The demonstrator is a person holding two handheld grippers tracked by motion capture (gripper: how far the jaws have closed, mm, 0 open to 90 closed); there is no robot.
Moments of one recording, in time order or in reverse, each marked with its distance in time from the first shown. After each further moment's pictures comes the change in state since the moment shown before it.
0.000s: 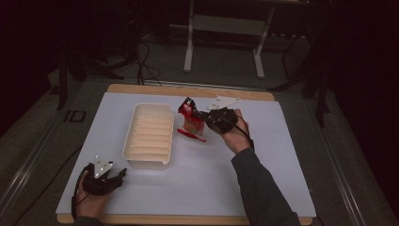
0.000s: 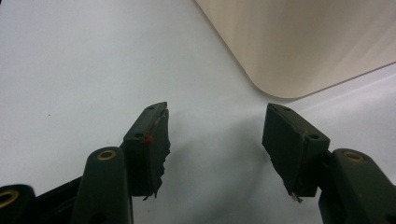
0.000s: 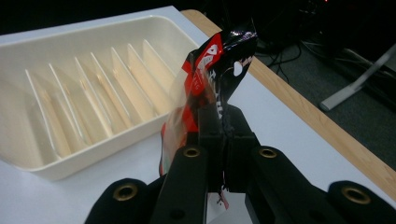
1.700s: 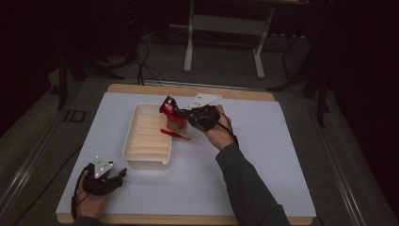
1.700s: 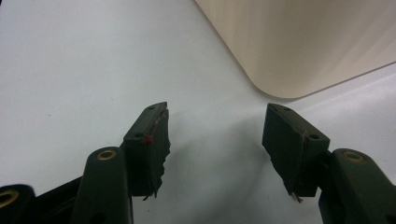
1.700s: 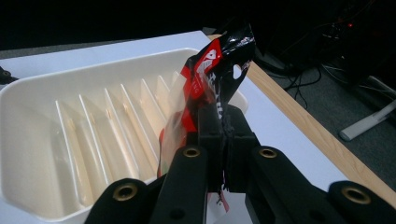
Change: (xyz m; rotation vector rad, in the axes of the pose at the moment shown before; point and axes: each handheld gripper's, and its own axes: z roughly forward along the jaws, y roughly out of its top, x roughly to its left) left arm 0.000 0.000 0.000 -0.002 0.001 0.003; right arm 0.025 0.030 0.031 -0.049 0.073 -0.063
